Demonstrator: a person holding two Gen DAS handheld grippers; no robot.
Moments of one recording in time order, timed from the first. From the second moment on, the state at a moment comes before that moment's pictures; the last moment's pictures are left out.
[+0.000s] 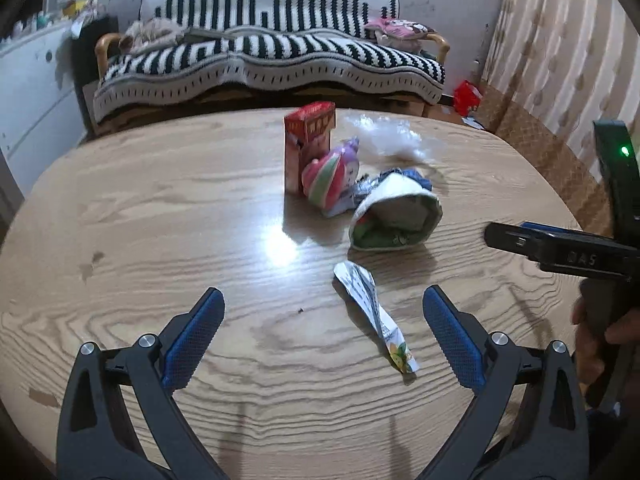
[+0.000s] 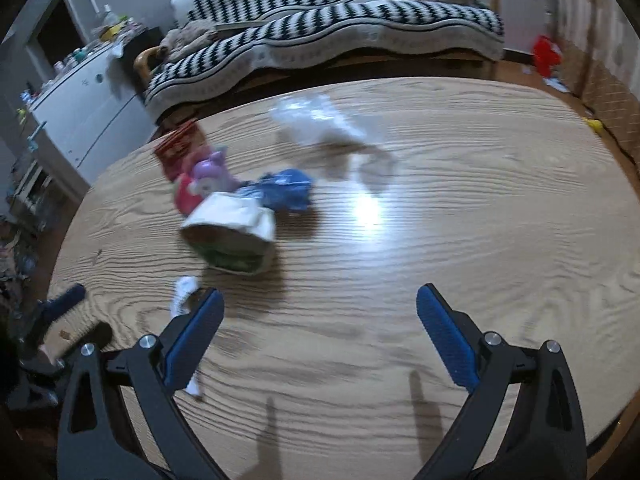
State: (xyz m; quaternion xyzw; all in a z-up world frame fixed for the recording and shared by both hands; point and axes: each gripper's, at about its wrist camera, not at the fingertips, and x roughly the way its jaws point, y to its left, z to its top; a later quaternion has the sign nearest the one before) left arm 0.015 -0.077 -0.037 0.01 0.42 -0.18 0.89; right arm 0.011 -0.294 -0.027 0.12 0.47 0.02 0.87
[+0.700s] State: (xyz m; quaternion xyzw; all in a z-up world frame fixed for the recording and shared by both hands) left arm 0.025 -0.096 -0.077 0.02 0.46 -0.18 0.87; right arm 0.089 -0.256 -0.073 0.14 0.50 0.09 0.85
